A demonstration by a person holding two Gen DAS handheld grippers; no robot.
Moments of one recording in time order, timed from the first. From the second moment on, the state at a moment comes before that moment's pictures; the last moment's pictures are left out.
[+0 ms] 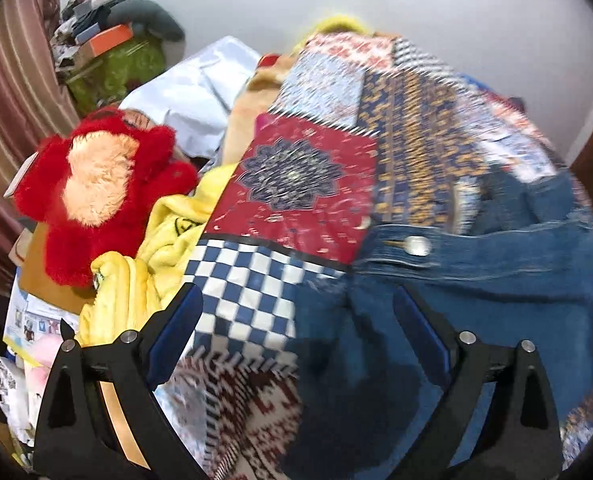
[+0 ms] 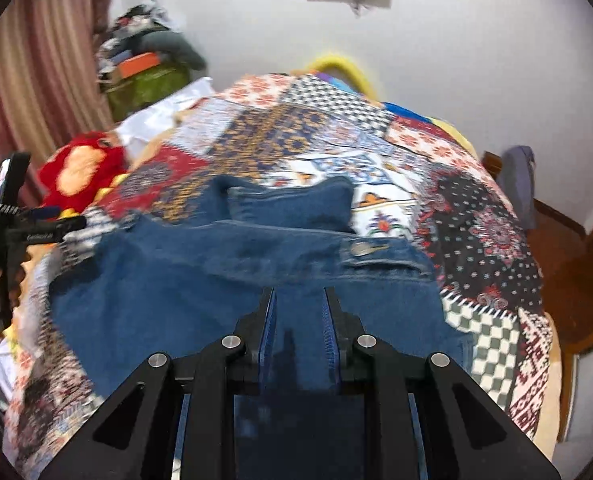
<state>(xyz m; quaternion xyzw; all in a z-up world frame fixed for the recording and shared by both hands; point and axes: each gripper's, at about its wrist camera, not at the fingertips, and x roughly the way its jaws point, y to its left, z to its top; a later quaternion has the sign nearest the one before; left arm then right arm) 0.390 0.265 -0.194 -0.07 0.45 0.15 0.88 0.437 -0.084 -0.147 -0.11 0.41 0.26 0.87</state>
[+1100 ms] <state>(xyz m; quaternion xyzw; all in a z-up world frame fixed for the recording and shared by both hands) 0.345 0.137 -0.258 0.01 0.49 0.03 0.87 0.372 -0.073 -0.242 -0.31 0.41 0.16 0.84</state>
